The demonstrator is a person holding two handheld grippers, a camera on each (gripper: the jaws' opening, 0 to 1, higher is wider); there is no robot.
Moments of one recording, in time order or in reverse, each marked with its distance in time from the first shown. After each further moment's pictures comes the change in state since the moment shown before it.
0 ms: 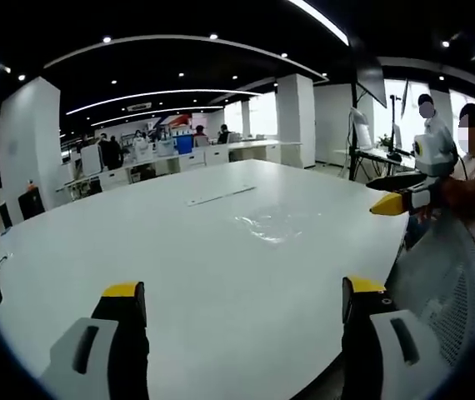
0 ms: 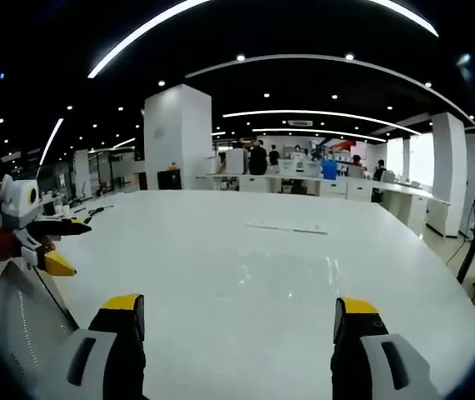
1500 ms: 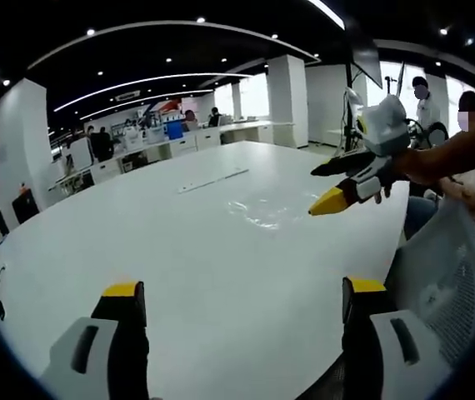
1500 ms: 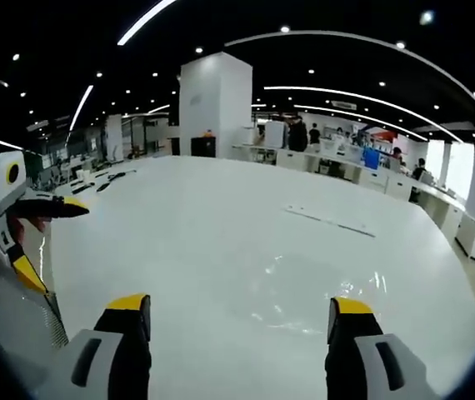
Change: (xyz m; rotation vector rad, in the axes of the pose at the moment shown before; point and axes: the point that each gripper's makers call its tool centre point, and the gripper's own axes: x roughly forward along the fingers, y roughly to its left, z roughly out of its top) left arm 0.016 -0.006 -0.011 0.040 0.103 -0.029; right arm 0.107 0.013 -0.007 -0.093 0.161 0.160
